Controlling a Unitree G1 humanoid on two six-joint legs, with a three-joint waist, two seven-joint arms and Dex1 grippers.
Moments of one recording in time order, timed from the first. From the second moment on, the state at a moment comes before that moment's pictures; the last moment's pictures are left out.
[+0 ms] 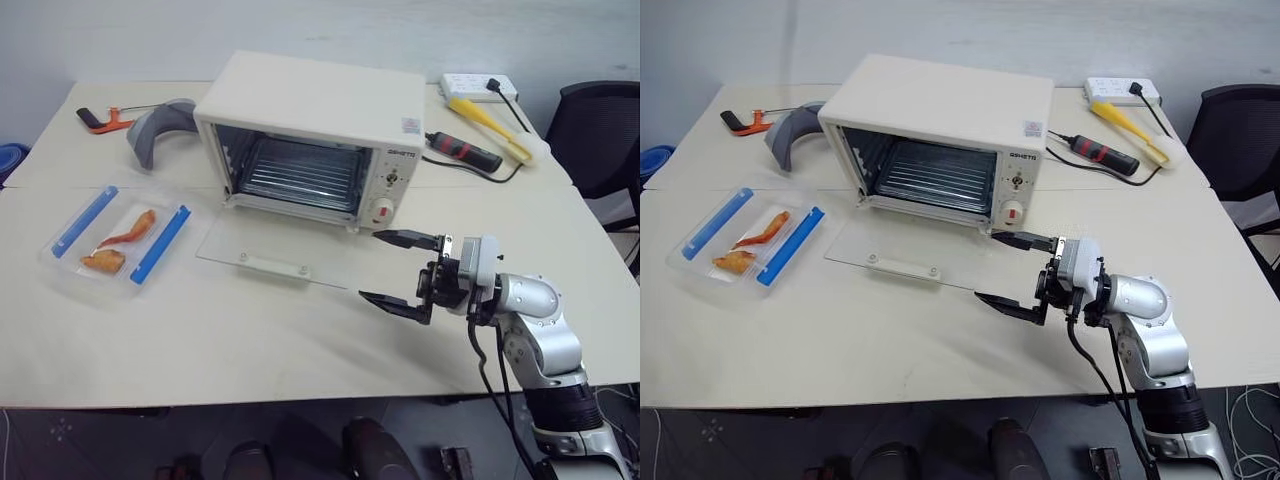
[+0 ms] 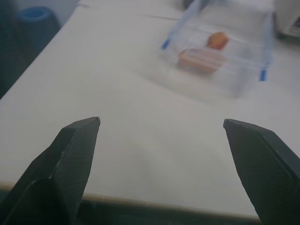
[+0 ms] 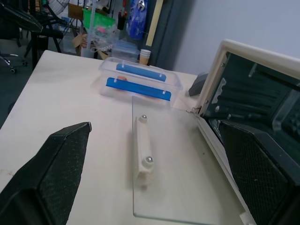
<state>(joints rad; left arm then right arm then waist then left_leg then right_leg) 0.64 0.53 1.27 -0.13 -0.76 0.48 -0.78 -0.32 -0.49 0.01 -0.16 0.49 -0.05 1.14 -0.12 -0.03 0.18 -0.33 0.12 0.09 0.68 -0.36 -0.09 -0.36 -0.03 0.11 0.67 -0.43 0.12</state>
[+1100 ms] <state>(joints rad) -0.38 0.99 0.90 0.13 -1.15 1.62 0.29 -0.36 -0.46 0.11 -0.20 0.48 -0.12 1.22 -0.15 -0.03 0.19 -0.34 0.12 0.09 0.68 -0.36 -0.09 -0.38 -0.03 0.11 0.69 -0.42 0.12</state>
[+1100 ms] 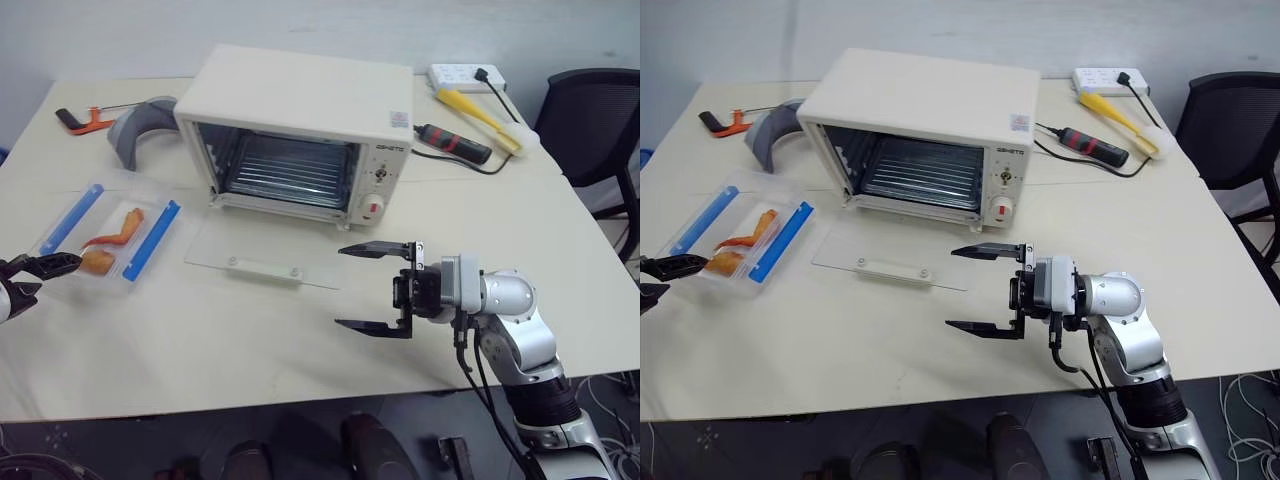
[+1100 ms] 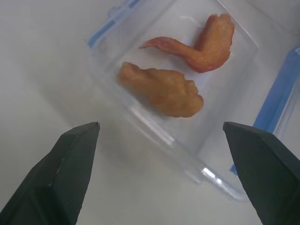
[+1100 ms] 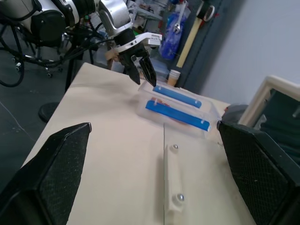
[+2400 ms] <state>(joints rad) -0.57 1.02 0.75 0.23 -0.71 1.56 0.27 -0.36 -0.47 0.10 -0.23 0.45 -0.09 1.10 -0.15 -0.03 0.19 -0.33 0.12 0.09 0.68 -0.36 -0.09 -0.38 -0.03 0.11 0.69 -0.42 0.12</state>
